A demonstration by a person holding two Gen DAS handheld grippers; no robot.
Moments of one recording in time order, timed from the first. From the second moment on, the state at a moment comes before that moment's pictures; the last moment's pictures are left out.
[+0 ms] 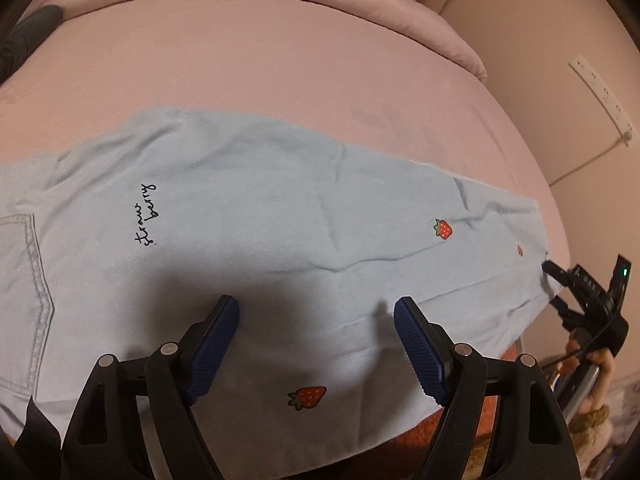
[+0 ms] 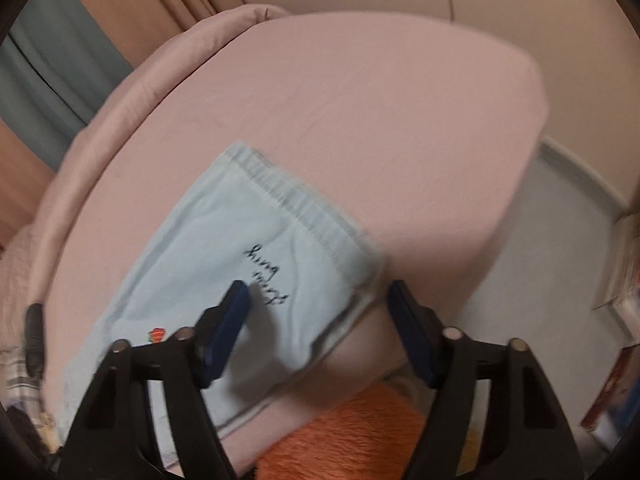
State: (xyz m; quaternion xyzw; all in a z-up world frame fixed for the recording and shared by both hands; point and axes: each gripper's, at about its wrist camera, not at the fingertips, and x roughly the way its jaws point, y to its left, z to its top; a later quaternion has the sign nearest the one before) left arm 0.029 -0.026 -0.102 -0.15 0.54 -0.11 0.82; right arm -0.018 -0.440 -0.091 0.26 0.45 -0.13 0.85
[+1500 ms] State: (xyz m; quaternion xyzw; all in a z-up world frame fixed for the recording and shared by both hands) left arm -0.054 0.129 -0.073 -0.27 0.48 0.00 0.83; right arm -0.035 -0.054 -0.078 -0.07 0.52 0.31 0.79
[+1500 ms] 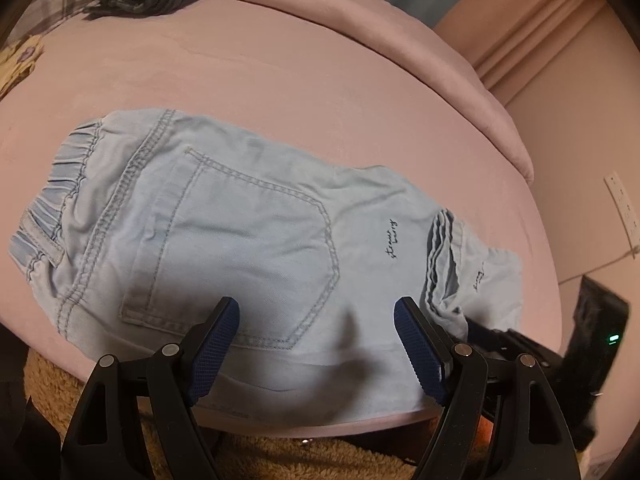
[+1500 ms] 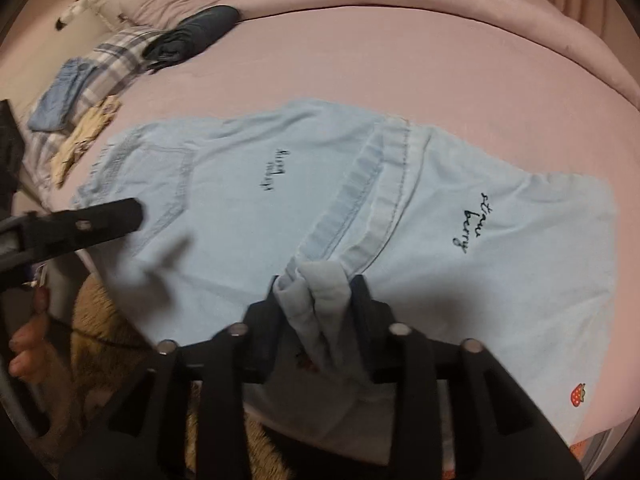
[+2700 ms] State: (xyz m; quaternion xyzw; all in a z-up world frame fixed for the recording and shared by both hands) left arm 0.022 0.017 -0.097 -0.20 0.55 -0.16 0.79; right arm -0.032 -0.118 -0.079 0.04 0.54 0.23 0.81
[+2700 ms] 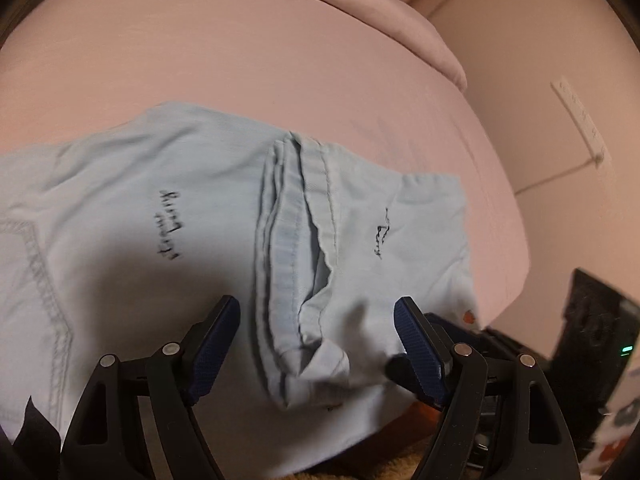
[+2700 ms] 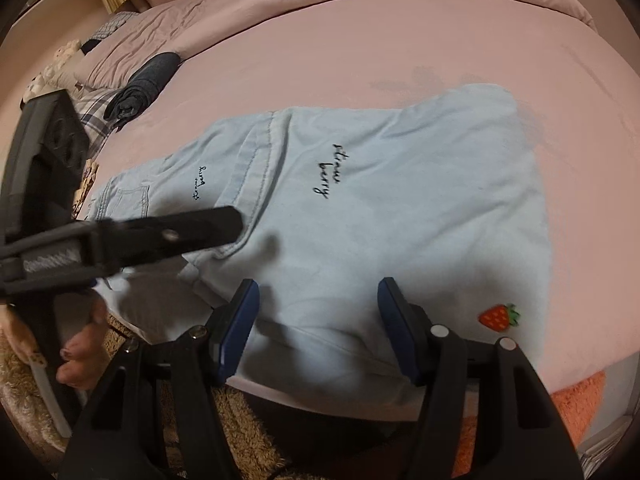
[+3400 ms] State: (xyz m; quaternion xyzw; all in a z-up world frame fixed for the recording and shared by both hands) left arm -0.012 0.030 -0.096 -0.17 0.55 -0.11 0.81; right arm -0.026 -0.152 -0.072 0.02 0.53 0.15 0.84
